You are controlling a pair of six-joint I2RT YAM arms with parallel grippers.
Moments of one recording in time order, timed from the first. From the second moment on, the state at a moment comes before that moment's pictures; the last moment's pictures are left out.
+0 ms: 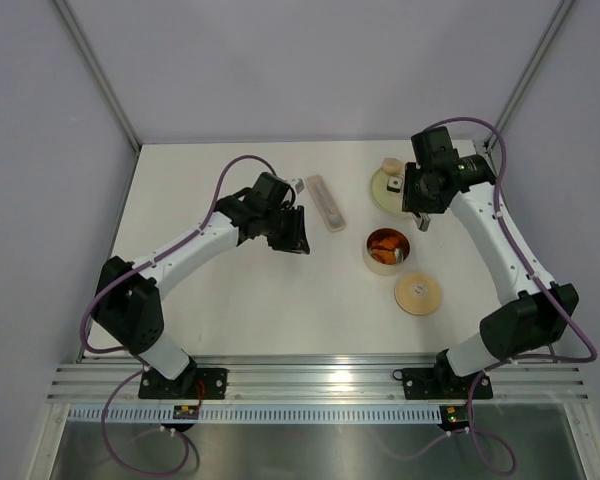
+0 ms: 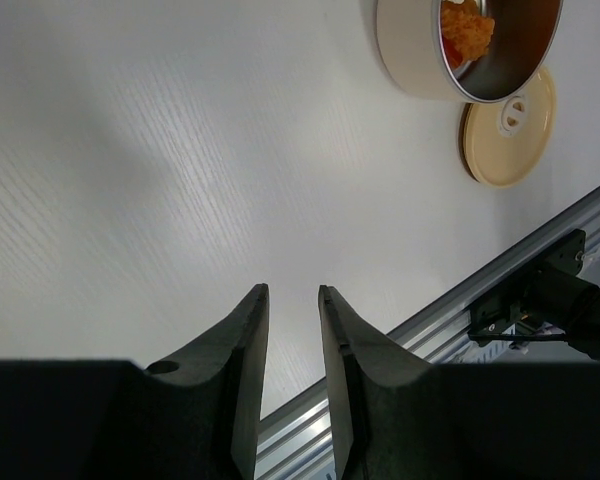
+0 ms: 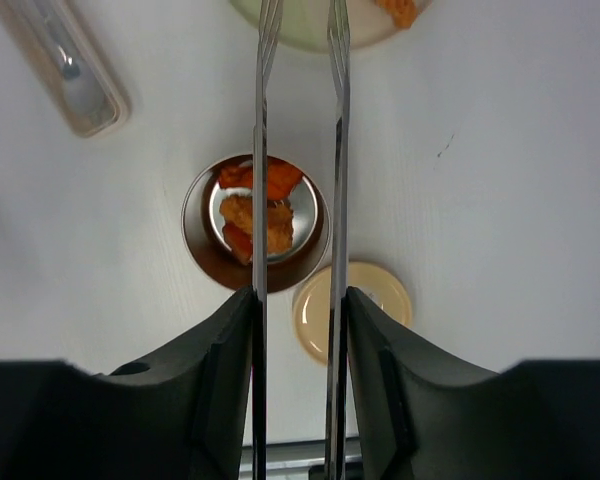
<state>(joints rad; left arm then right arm) -0.64 1.59 1.30 -0.63 0.27 -0.53 0.30 1.50 1.60 -1.10 0.21 0.31</state>
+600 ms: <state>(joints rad) -0.63 1.57 1.28 -0.64 0.25 -0.52 0.20 1.89 1.90 -1.02 0.16 0.28</state>
